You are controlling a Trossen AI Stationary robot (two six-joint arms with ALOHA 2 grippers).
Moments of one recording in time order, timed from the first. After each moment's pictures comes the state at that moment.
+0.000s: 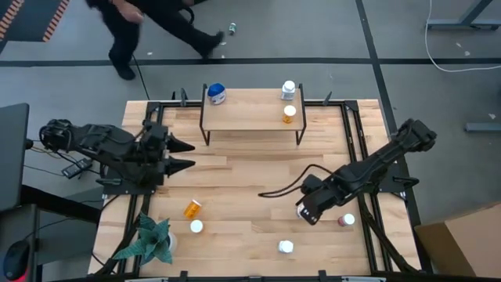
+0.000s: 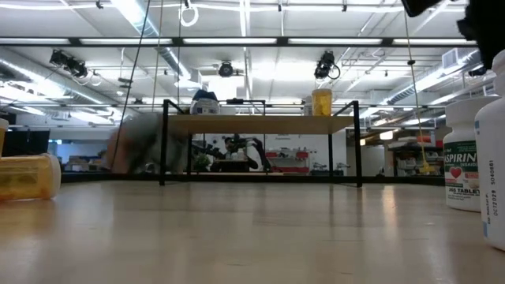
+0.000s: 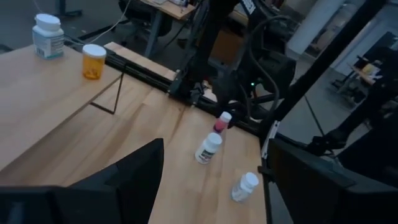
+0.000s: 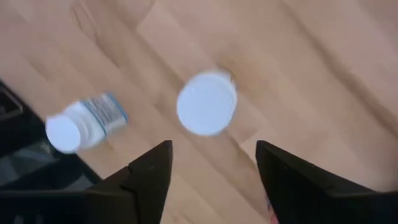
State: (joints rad) left arm -0.36 0.83 1.15 -0.59 -0.42 -0.57; right arm 0.53 1.44 1.20 -1.11 0.03 1.33
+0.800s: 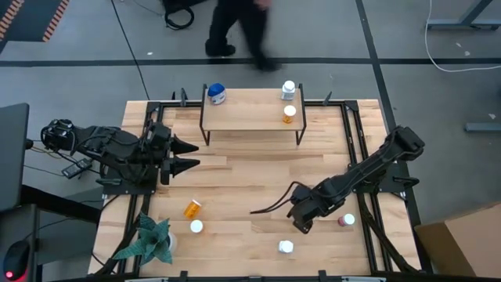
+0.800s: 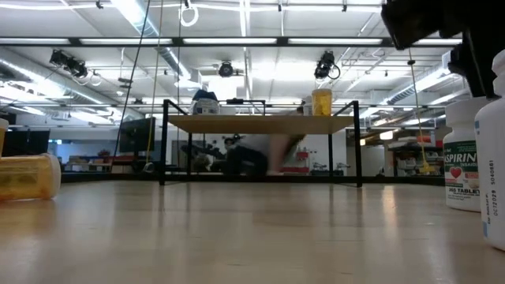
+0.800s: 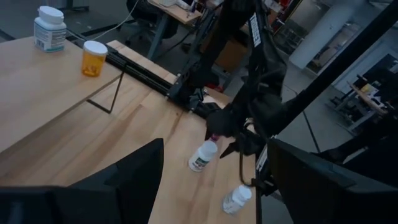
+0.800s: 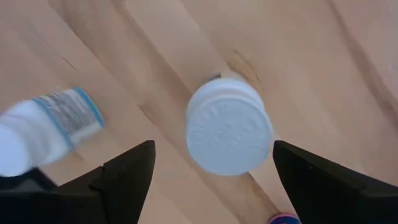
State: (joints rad) left arm -0.36 0.86 1.15 -0.54 -0.45 -0.65; right arm 0.52 1.61 1.17 -1.00 0.00 1.22
